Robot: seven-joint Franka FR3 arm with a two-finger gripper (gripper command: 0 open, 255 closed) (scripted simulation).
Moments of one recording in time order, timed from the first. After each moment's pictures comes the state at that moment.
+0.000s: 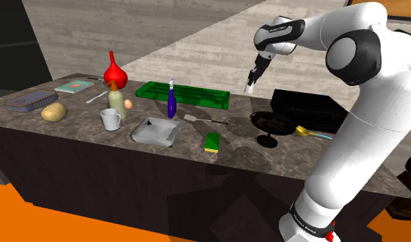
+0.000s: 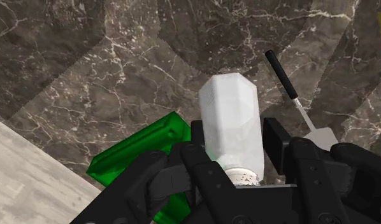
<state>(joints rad) -0.14 -0.01 -0.48 -1.83 0.13 2.09 -0.72</state>
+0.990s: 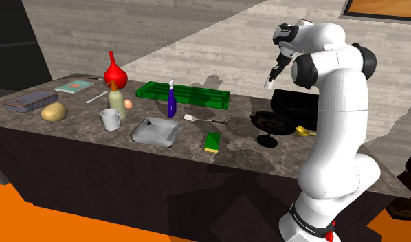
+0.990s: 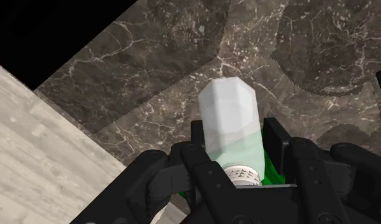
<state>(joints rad) -0.46 0.43 -0.58 -1.29 0.45 1.86 -1.10</state>
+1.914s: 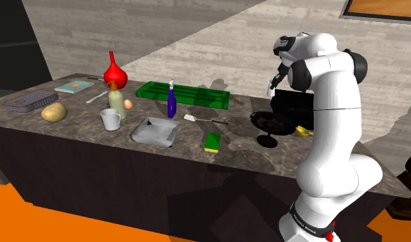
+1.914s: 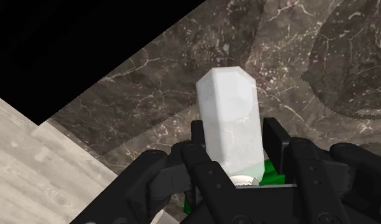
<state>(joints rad) -0.53 0.53 -0.56 -1.29 0.52 1.93 -1.19</state>
